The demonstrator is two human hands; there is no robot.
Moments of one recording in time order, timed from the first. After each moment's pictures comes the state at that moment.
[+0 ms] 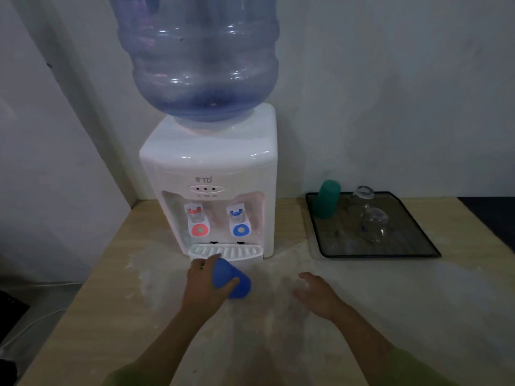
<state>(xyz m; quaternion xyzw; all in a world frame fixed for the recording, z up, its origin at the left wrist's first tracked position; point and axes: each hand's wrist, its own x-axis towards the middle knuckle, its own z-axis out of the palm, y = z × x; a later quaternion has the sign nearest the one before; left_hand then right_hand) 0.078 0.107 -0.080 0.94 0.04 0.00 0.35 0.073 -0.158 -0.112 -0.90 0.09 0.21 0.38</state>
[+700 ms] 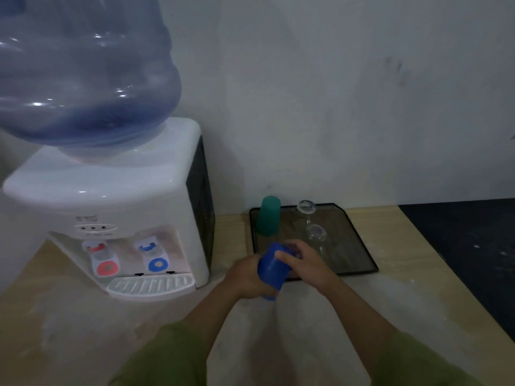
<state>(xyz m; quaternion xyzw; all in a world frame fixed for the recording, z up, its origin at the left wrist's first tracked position) 0.168 -0.127 -0.053 0.90 -0.14 -0.24 0.33 0.142 -0.293 -0.040 -0.78 0.10 0.08 0.62</state>
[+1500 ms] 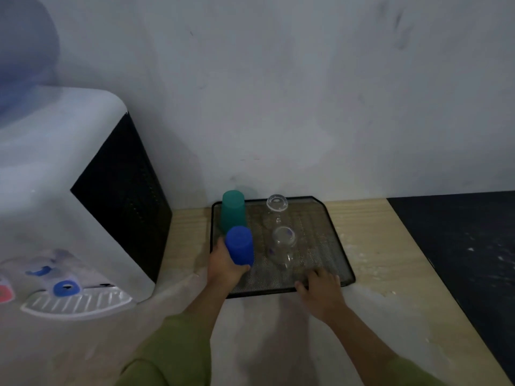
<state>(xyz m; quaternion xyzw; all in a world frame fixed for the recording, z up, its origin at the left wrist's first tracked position) 0.236 -0.221 -0.122 0.89 0.07 -0.08 0.45 0.153 -0.423 -0.131 -0.97 0.13 0.14 0.12</state>
